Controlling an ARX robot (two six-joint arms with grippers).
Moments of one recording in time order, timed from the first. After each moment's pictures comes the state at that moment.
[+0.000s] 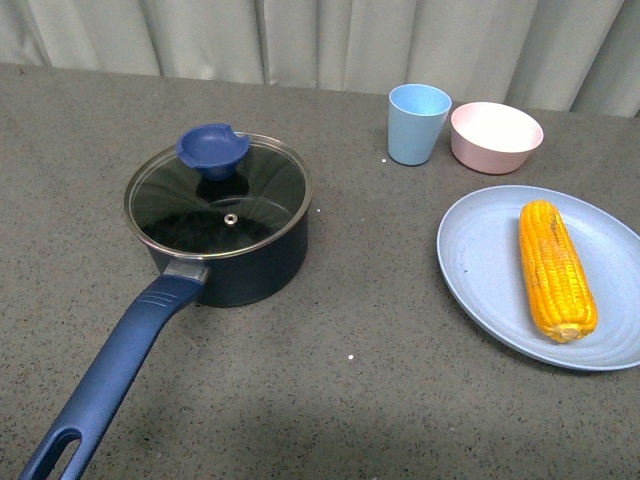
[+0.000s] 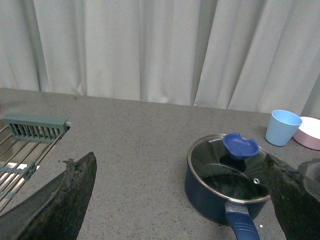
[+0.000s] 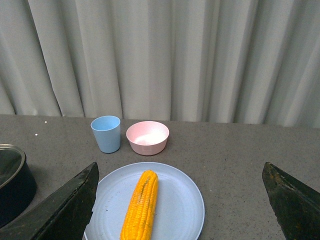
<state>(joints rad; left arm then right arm) 0.00 0.00 0.02 0.00 0.00 0.00 0.00 0.00 0.01 0.00 0.00 0.00</state>
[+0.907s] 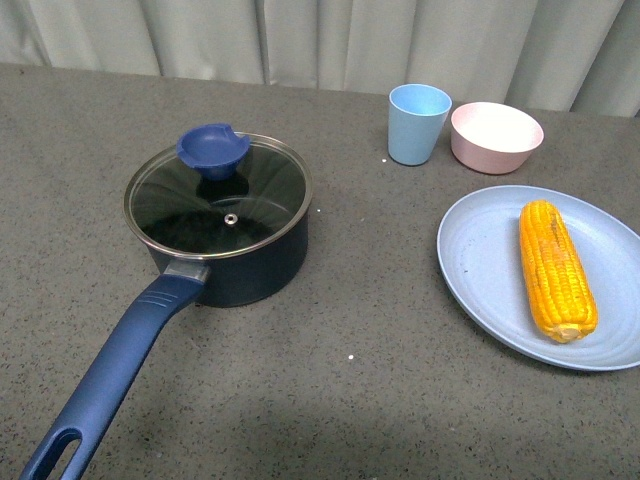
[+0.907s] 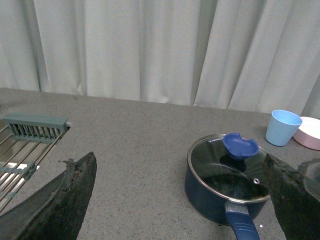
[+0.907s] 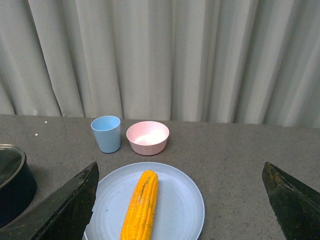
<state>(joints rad) 0.00 0.00 0.02 0.00 0.00 0.00 0.00 0.00 0.01 0.00 0.00 0.00</state>
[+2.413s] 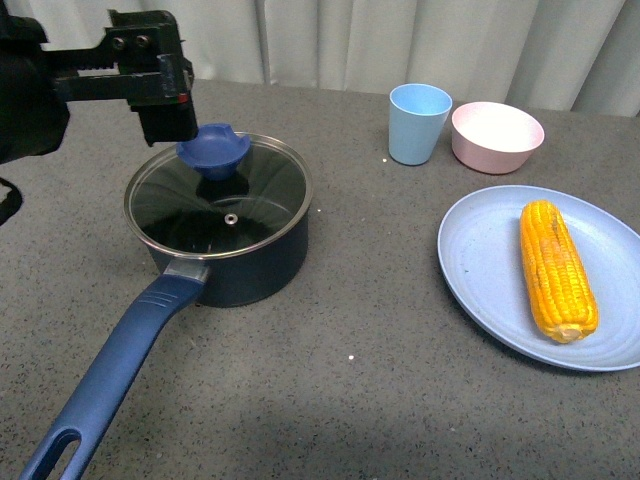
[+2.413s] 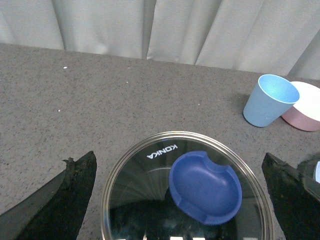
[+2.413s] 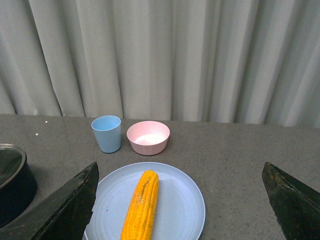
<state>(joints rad) -0.29 1.71 0.56 0.91 -0.11 -0.13 0.00 0.00 0.01 0.00 0.00 0.00</state>
